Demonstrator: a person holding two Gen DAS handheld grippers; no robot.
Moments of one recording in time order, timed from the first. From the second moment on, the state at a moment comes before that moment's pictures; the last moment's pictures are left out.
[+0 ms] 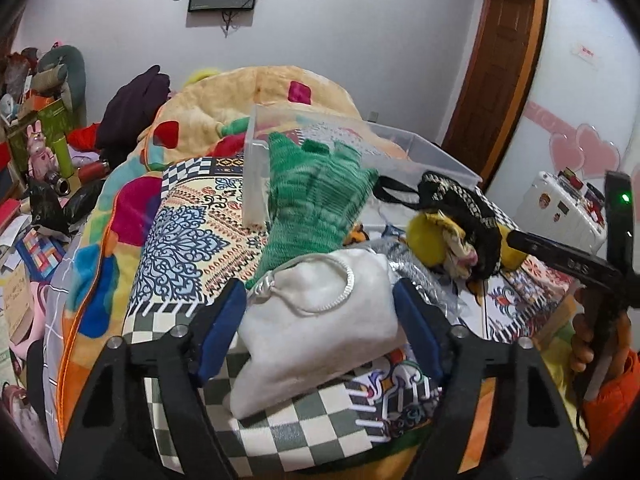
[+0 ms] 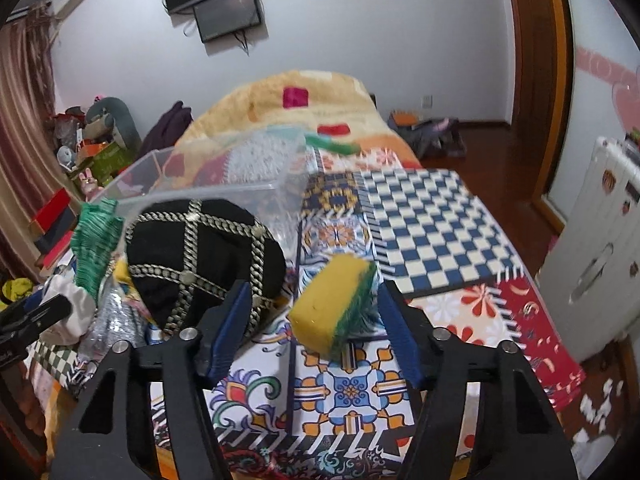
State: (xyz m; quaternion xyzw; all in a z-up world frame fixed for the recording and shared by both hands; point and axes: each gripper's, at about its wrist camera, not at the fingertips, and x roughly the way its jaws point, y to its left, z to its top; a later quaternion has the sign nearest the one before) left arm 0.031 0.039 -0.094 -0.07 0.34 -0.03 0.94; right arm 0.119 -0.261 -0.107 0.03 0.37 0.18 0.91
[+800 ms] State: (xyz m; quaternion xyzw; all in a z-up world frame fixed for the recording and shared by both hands) left arm 0.009 0.037 -0.021 -0.05 0.25 -0.05 0.97; right arm 0.105 -0.249 -0.063 0.03 0.30 0.22 0.93
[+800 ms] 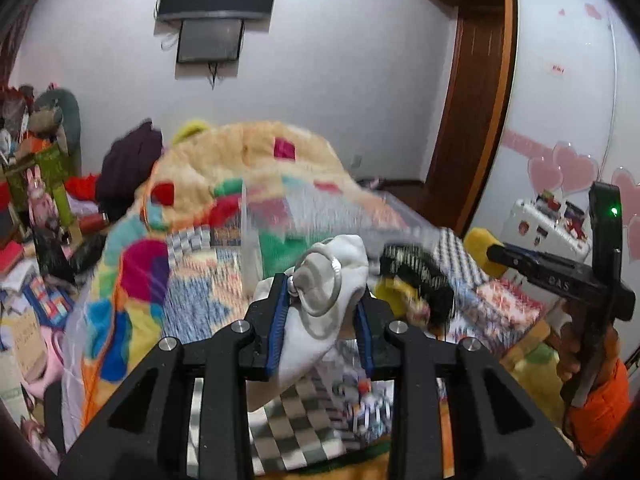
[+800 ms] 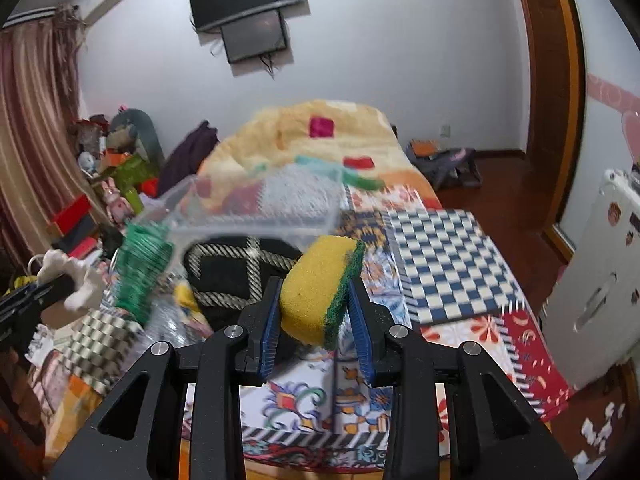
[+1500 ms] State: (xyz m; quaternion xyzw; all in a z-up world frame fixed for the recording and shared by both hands) left arm 0.128 0.060 0.007 -0.08 0.25 -0.03 0.96; right arm 0.162 -0.217 -0.019 0.03 0.25 0.25 0.93
